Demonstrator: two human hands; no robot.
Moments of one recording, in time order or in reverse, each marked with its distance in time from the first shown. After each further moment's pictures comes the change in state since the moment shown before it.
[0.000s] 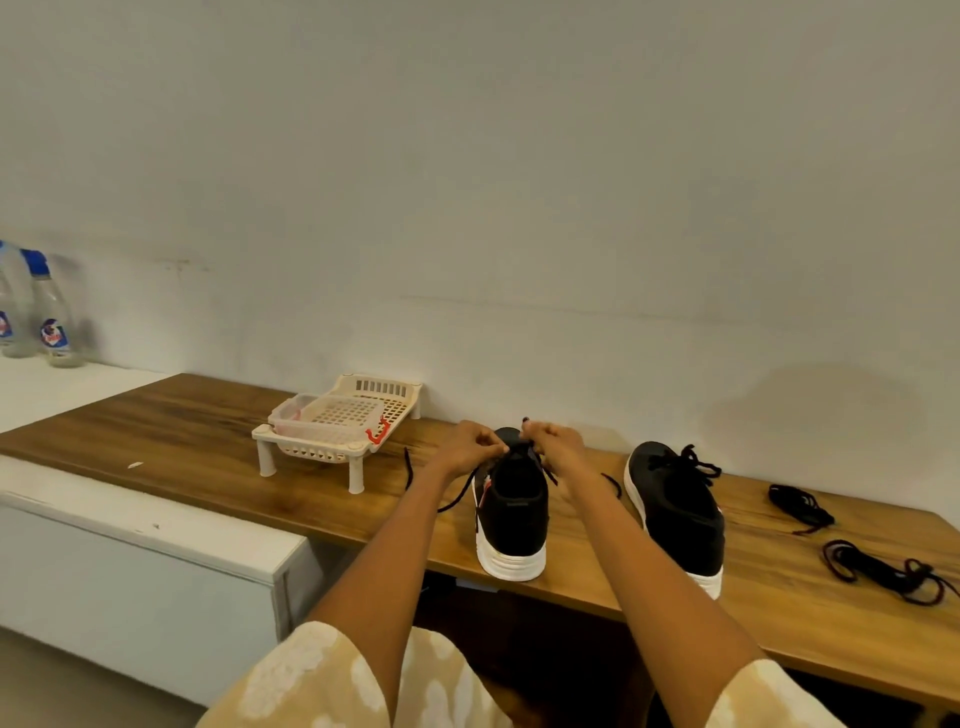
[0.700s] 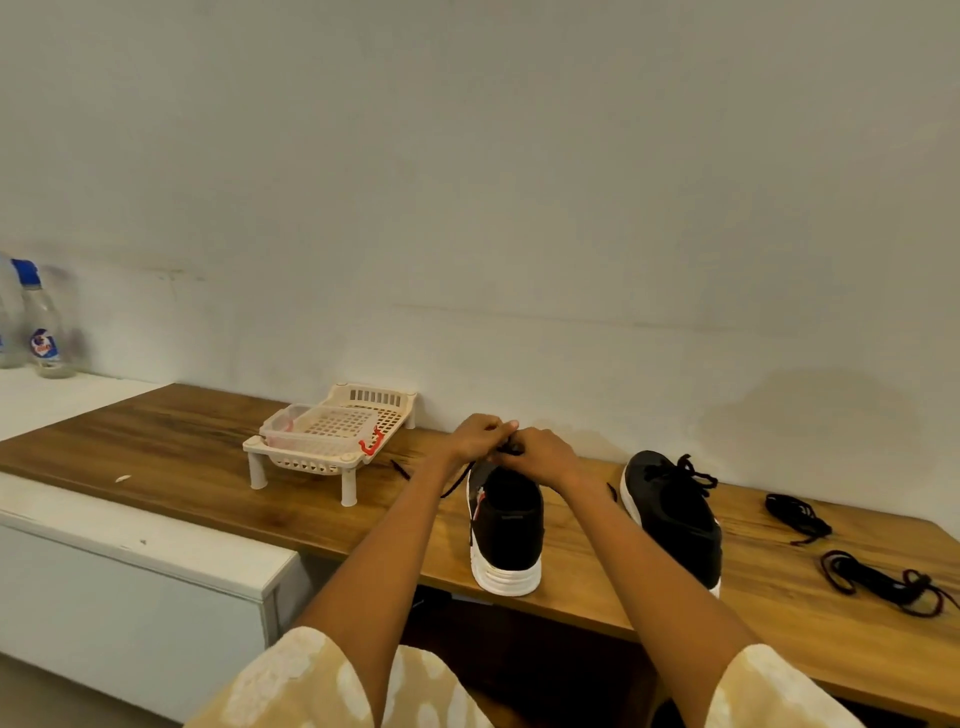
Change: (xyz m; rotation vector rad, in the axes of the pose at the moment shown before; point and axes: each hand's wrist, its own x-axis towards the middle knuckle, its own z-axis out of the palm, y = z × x) left_hand 0.016 0.029 -0.005 -0.081 -0.065 -0.044; right_hand 0.007 -0.015 0.000 -0.991 -0.230 -0.385
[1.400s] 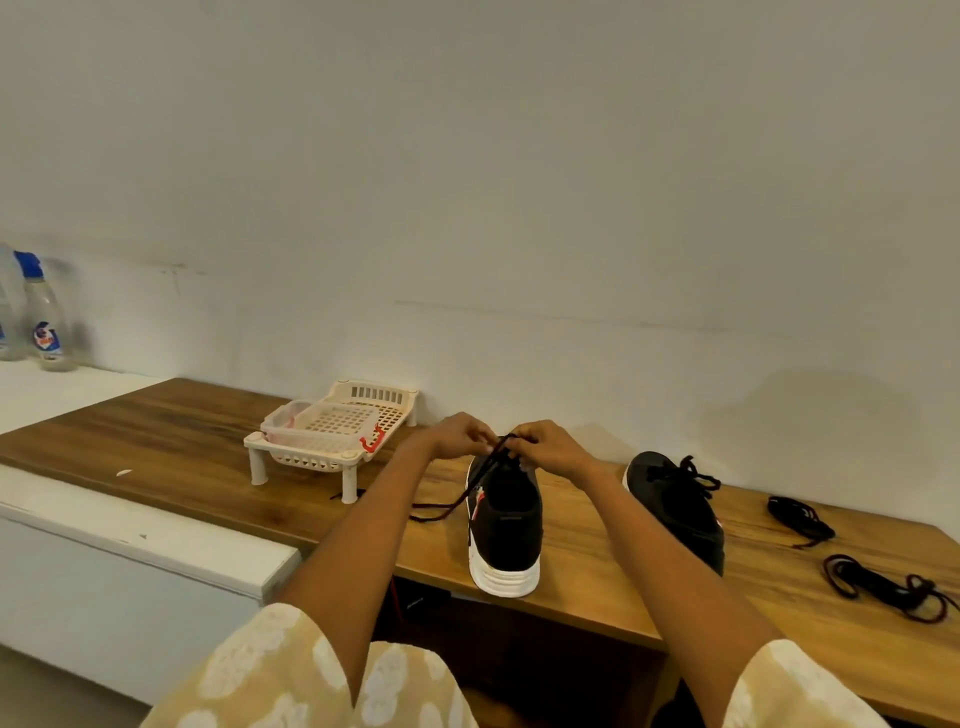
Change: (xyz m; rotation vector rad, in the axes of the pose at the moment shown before) left_hand -0.003 -0.009 -0.033 0.402 -0.211 -0.027; right_hand 0.002 0.011 -0.009 0.465 -0.048 -0.048
